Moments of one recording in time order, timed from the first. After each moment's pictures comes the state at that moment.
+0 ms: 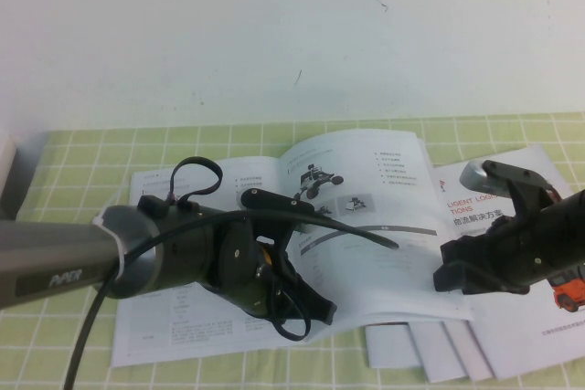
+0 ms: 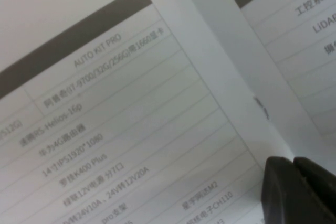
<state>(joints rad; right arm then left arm) 0.18 1.84 -0.93 0.92 0.57 -0.64 -0.63 1.84 -1.03 -0.25 0.35 0.01</state>
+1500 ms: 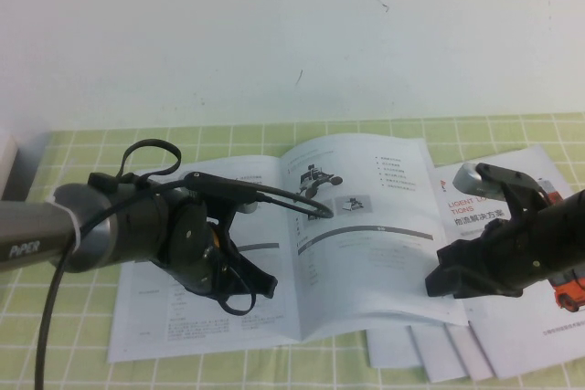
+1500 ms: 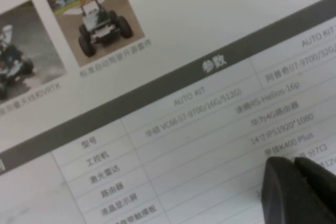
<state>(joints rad) 0.18 1.84 -0.93 0.96 0.62 -0.72 -0.51 1.87 -1.04 0.01 0.42 -0.19</state>
